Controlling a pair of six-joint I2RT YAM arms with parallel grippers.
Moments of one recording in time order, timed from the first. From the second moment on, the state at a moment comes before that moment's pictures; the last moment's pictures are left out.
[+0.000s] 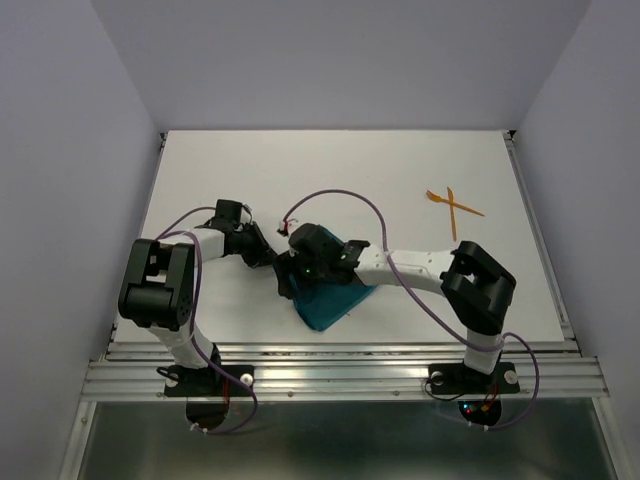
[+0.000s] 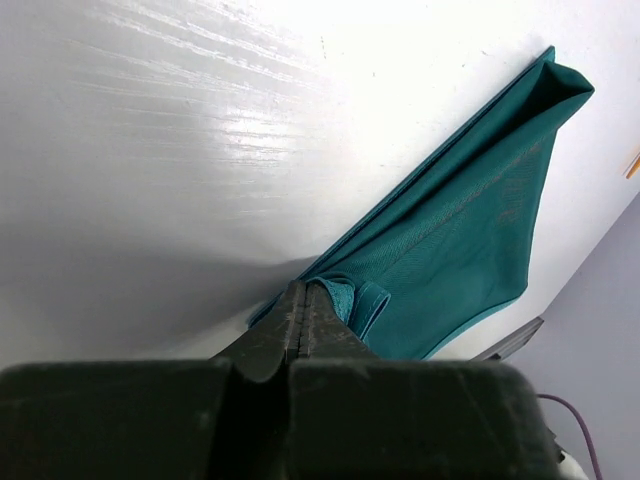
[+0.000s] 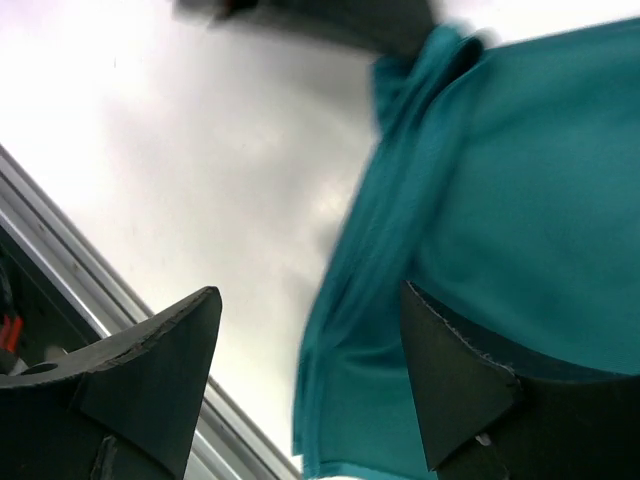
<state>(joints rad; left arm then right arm) -0.16 1.66 0.79 -0.20 0.47 -0.74 0.99 1.86 1.28 -0.21 -0.09 0.47</state>
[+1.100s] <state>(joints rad) -0.16 1.68 0.79 -0.17 0.48 -0.75 1.29 1.92 1.26 -0.41 0.39 0.45</state>
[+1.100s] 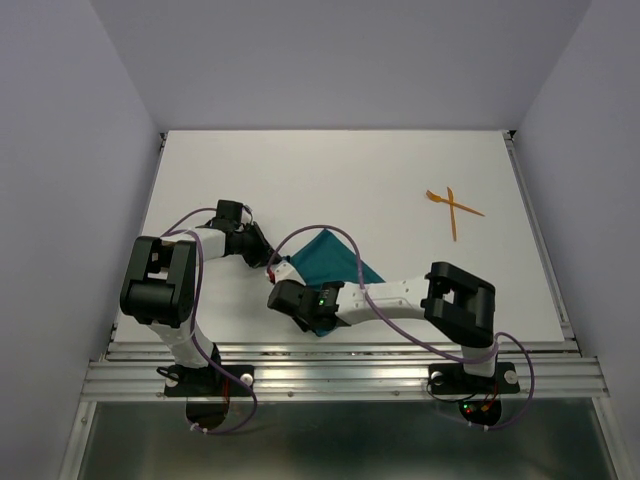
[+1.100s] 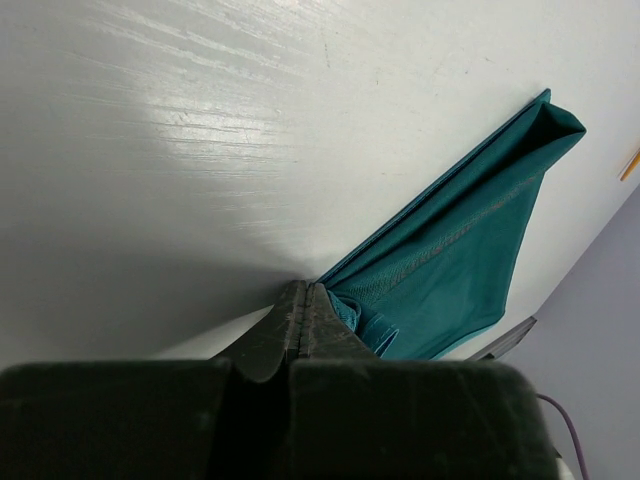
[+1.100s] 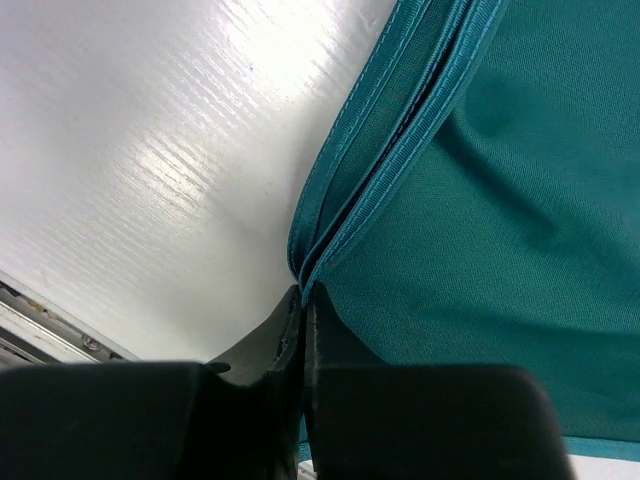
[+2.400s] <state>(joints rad) -0.16 1.69 0.83 -0.23 0.43 -0.73 0.99 1.73 0.88 0.11 -0.38 0.65</state>
